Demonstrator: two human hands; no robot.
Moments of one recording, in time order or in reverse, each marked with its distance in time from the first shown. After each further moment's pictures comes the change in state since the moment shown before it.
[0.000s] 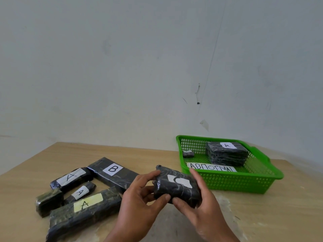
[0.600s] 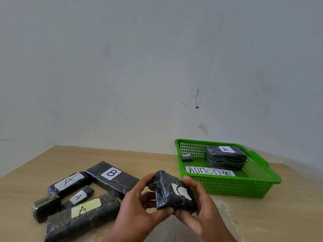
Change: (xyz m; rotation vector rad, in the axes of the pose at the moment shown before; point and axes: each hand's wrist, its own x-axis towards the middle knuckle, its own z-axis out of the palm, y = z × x) left_hand 0.001 0.010 -0.005 -0.018 -0.130 -0.067; right_hand 0.000 -0.002 -0.009 -0.065 -0.071 -0.006
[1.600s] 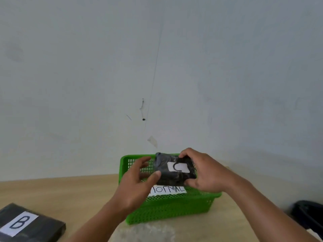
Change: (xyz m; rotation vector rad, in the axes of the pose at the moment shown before) left_hand 0.149 0.042 0.128 0.153 -0.124 0.038; right_hand 0.098 -0.082 -0.213 -0.974 -0.112 0.062
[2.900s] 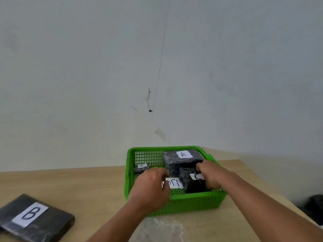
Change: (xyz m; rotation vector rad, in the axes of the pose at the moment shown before) left_hand 0.029 -0.045 0.029 0.786 -0.009 0.262; right_hand 0.067 0.081 0.072 -0.423 -0.307 0.208
